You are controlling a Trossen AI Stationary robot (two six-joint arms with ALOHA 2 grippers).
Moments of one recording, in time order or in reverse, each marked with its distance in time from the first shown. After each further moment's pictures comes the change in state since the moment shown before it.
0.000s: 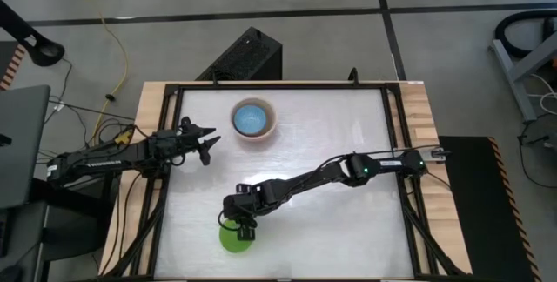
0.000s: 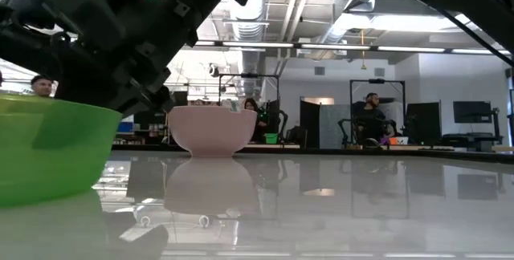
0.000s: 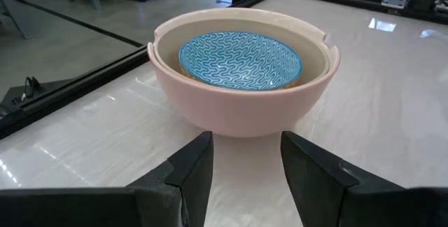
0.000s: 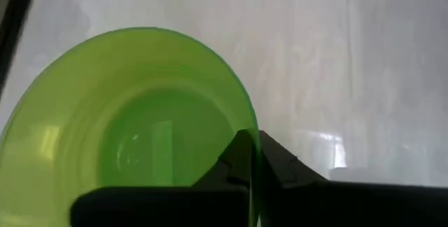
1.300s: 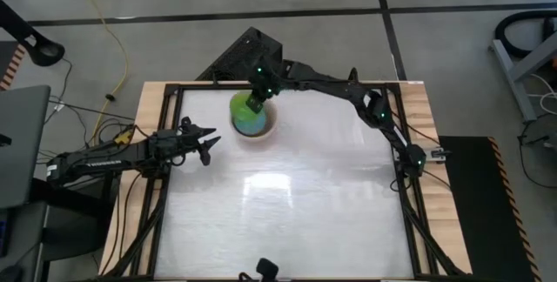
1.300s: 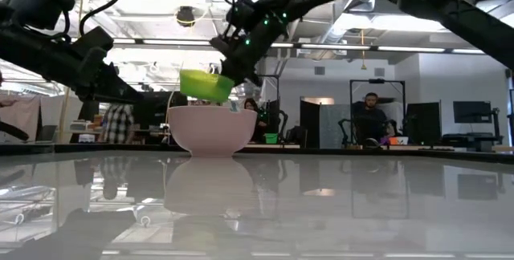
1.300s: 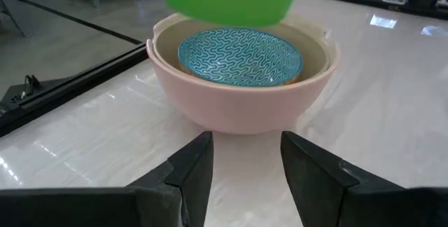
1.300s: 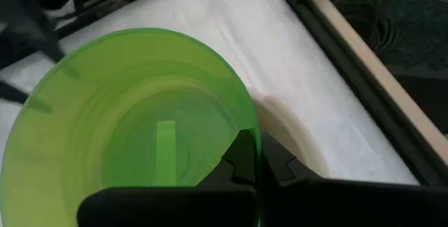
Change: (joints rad) left arm 0.000 0.009 0.000 0.000 0.002 0.000; right arm -0.699 -0.287 -0.130 -0.046 -0.148 -0.081
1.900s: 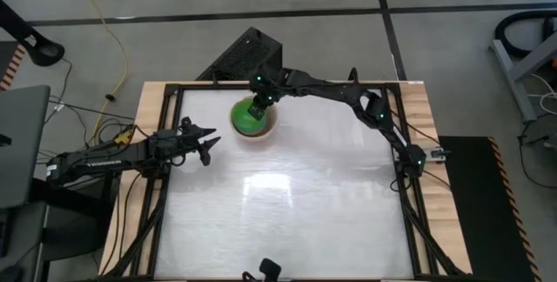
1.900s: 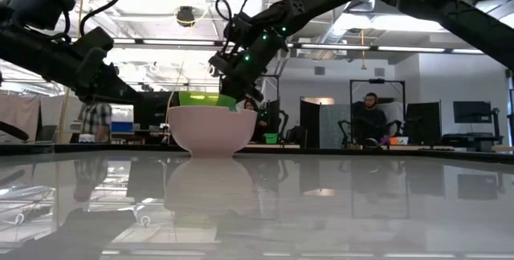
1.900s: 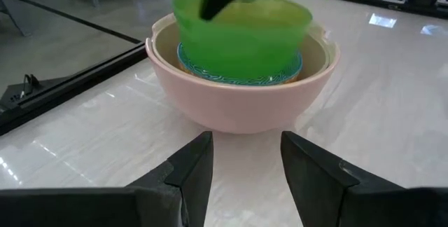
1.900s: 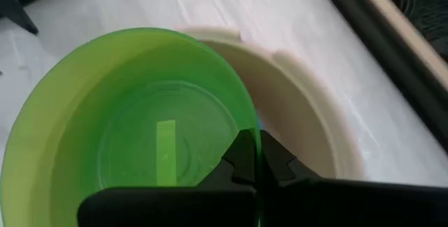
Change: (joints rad) left arm 0.000 0.004 0.000 0.000 0.002 0.000; right arm 0.007 0.009 -0.114 0.064 0.005 -0.008
